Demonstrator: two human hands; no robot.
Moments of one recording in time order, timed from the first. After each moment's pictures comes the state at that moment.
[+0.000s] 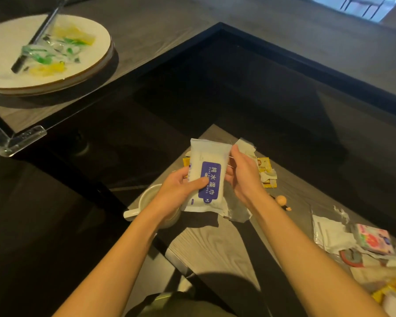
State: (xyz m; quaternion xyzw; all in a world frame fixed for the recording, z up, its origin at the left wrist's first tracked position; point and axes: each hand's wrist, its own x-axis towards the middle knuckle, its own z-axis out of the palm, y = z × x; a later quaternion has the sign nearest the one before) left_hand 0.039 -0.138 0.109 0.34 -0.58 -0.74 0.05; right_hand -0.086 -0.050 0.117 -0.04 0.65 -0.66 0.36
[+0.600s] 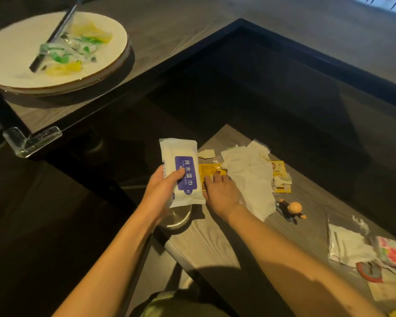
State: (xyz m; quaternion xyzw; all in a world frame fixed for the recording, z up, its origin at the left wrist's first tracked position) left_hand 0.057 -0.164 0.099 0.46 -0.48 -0.72 0.19; right_hand -0.067 -0.083 0.019 -0.49 0.86 0.02 0.12
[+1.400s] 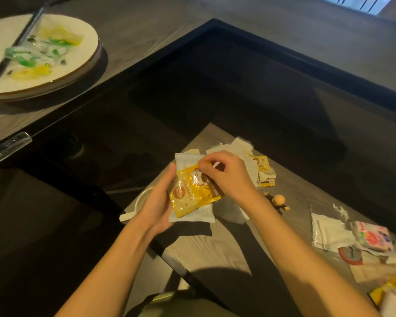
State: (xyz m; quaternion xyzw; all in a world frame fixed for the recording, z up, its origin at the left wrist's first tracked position) left_hand 0.051 -0.139 0.098 0.26 -0.29 -0.92 0.02; right_hand -0.084 -0.050 0.117 -0.35 0.79 -0.44 0.23
